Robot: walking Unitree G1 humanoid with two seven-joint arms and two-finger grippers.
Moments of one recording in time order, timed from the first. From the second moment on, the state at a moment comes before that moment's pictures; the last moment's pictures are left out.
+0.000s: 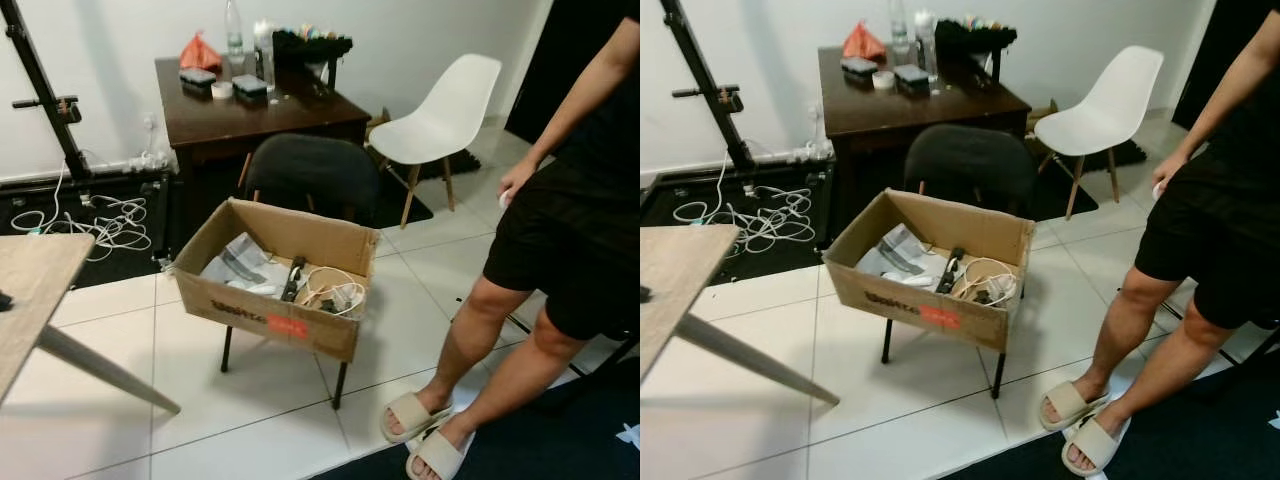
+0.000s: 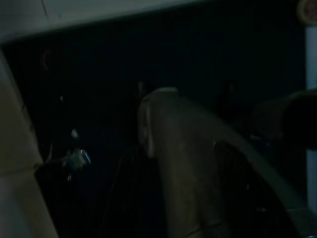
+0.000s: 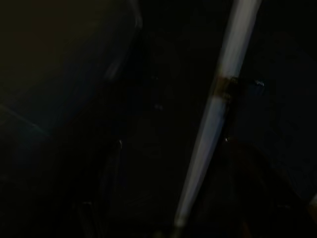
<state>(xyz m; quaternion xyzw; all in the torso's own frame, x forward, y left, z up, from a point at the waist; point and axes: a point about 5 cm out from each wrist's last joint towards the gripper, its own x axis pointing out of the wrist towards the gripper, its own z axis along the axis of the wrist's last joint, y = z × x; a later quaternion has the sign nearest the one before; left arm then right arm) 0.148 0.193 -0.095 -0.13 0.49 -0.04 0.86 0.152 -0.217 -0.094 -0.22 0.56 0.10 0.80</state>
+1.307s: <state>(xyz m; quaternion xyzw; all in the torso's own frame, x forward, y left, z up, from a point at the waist) 0.145 0.188 -0.097 -0.14 0.50 -0.04 0.86 0.151 -0.216 -0.094 -0.19 0.56 0.12 0.80</state>
